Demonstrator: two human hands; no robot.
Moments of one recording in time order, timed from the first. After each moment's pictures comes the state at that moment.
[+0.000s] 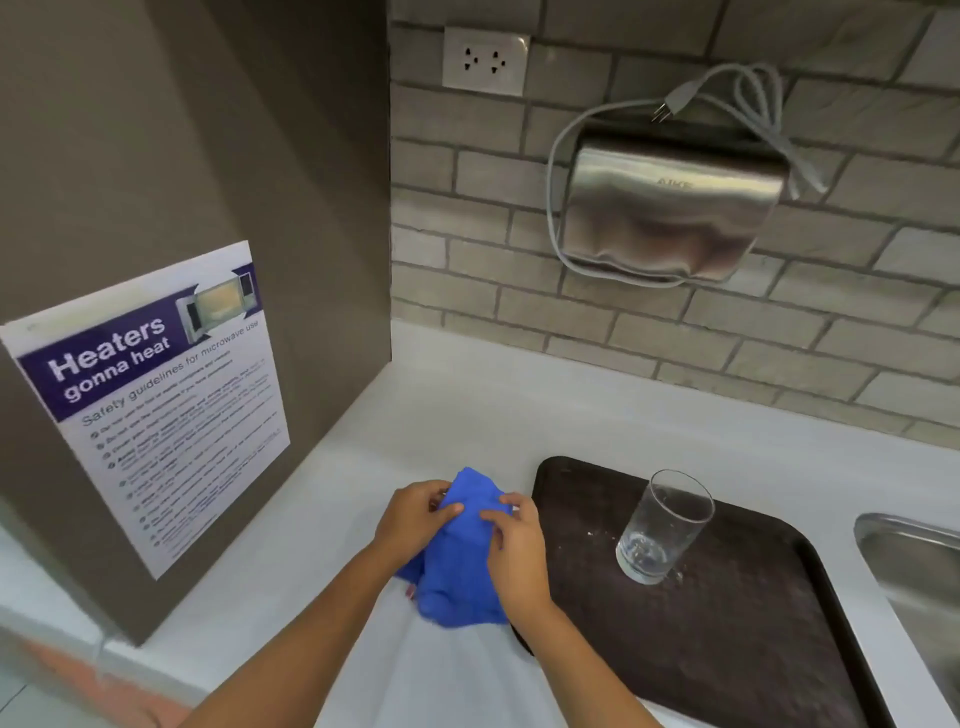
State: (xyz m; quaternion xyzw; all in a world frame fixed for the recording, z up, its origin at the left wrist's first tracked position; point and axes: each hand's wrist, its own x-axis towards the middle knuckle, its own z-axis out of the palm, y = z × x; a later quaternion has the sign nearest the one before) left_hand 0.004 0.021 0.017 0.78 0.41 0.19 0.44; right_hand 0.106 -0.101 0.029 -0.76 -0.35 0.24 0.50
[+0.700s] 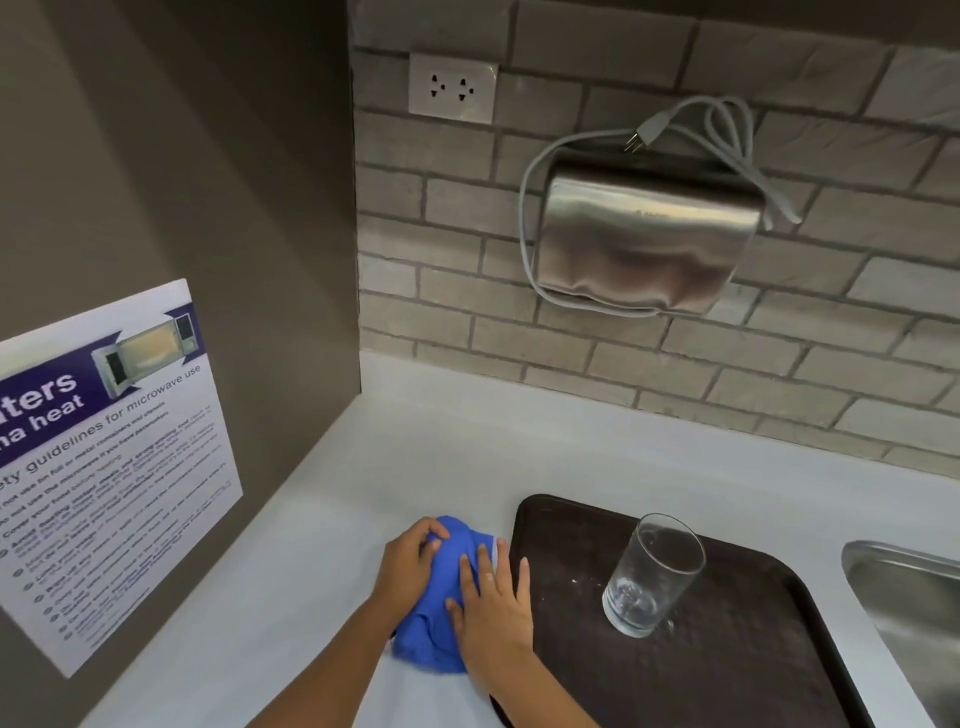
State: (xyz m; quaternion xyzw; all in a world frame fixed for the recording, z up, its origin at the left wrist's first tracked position) left_hand 0.050 0.038 -0.027 0.73 0.41 0.27 0.48; right_hand 0.136 -0.073 -0.019 -0.83 -0.53 0.08 -0.13
